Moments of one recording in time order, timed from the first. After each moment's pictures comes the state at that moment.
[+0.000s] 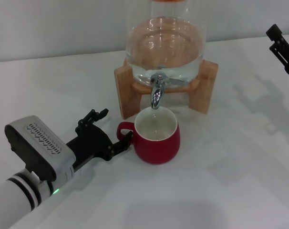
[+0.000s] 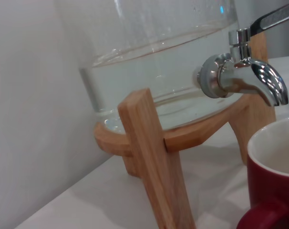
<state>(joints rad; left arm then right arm) -0.41 -2.09 -1.06 -0.58 0.31 -0.62 2.83 0.37 2.01 -1.26 -0.12 -0.35 -1.62 0.53</state>
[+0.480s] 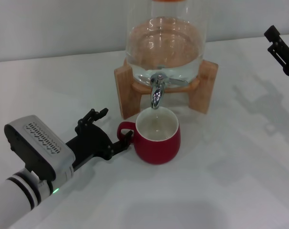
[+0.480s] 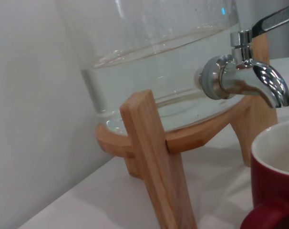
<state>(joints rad) -0.41 -2.09 -1.06 -0.58 0.31 -0.62 2.83 0.37 2.01 -1.27 -0.12 -0.35 -1.62 0.53</state>
